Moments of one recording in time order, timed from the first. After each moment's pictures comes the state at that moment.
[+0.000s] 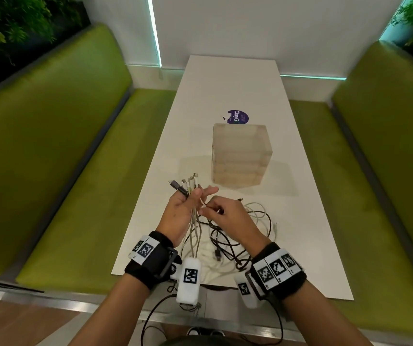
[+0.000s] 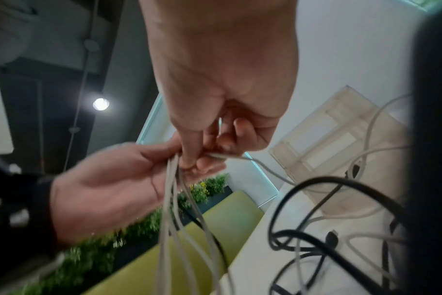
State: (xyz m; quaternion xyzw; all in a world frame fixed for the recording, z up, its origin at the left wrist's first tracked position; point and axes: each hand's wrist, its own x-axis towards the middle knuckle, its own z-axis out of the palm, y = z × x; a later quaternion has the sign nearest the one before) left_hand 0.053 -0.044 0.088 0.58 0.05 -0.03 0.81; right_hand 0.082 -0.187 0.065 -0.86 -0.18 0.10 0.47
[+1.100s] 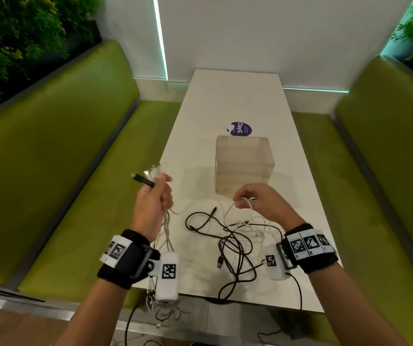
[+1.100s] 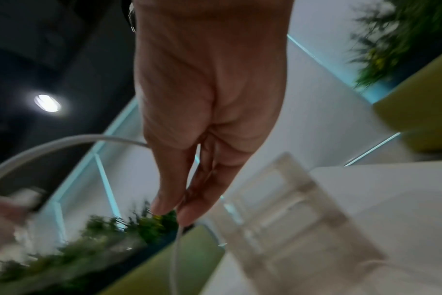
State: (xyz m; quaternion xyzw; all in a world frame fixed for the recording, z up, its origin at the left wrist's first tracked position) left_hand 0.066 0.004 0.120 0.56 0.12 0.11 0.81; right_hand 0.145 -0.249 0.096 -0.85 -0.17 0.15 0.47
